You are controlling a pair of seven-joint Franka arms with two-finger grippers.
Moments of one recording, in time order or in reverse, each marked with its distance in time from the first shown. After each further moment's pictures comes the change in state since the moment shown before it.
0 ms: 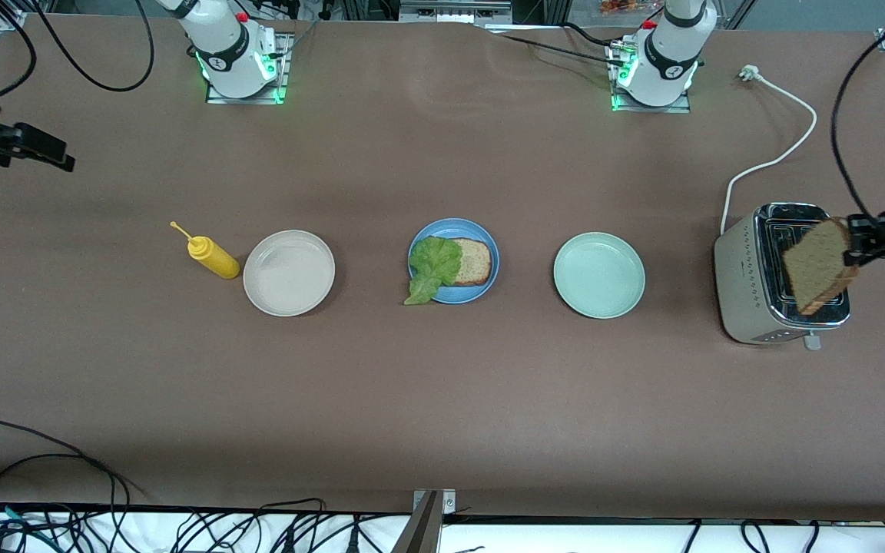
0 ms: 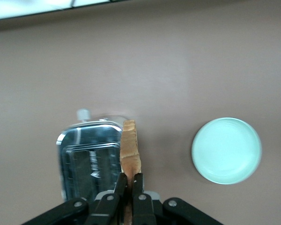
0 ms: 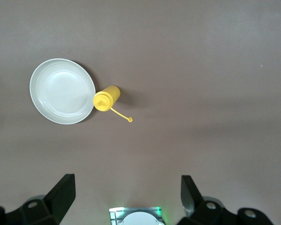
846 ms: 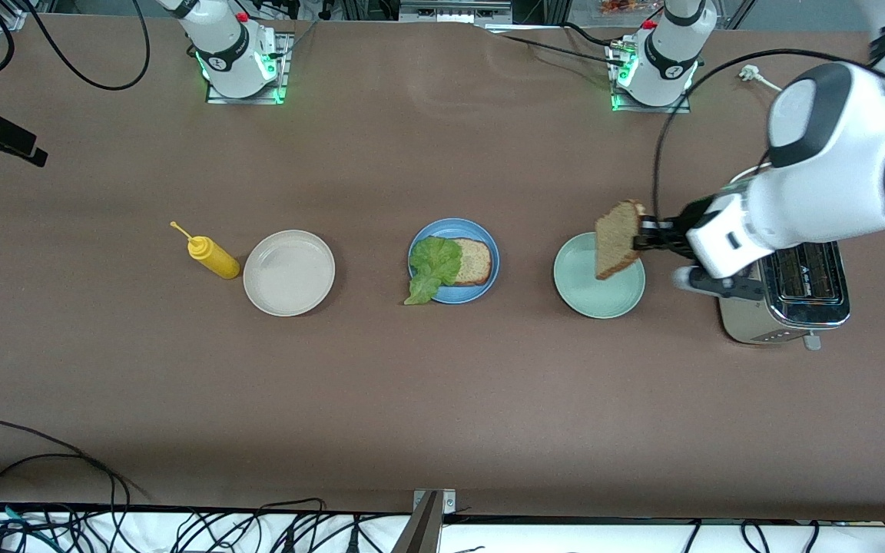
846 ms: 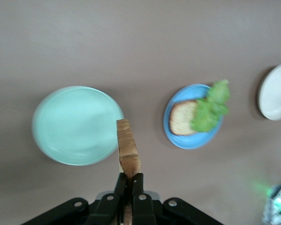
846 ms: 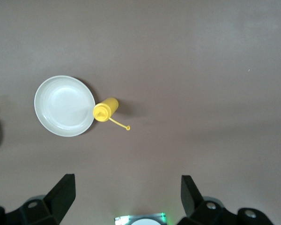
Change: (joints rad) left arm -0.110 0.140 -0.206 0.004 -0.329 -0.070 -0.306; right arm -0.011 -0.004 -0.010 0.056 0.004 0.000 0.041
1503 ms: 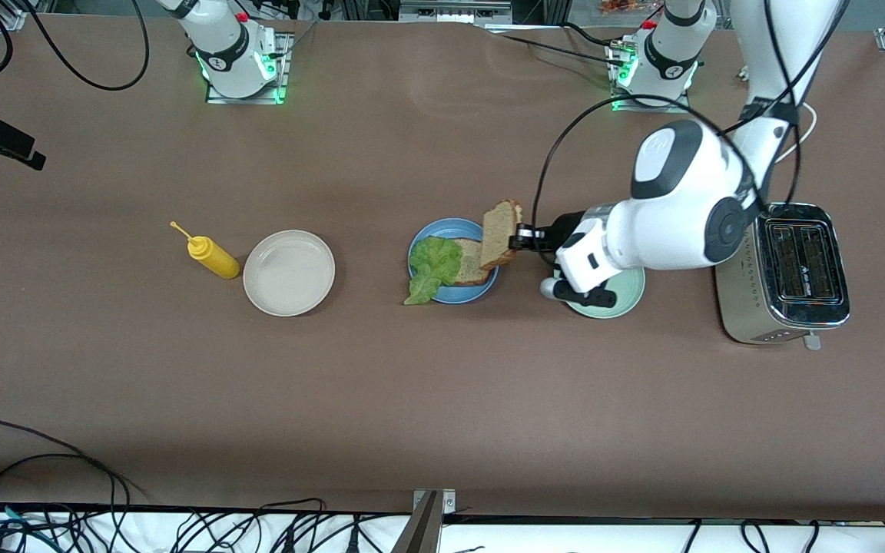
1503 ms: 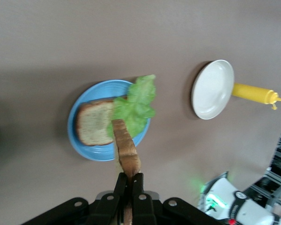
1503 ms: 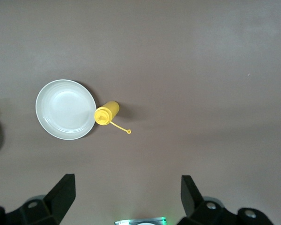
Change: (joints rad) left arm 0.051 0.196 -0.306 0.000 -0.152 0.246 -0.132; right arm 0.002 0.001 0.002 0.001 0.000 0.014 0.001
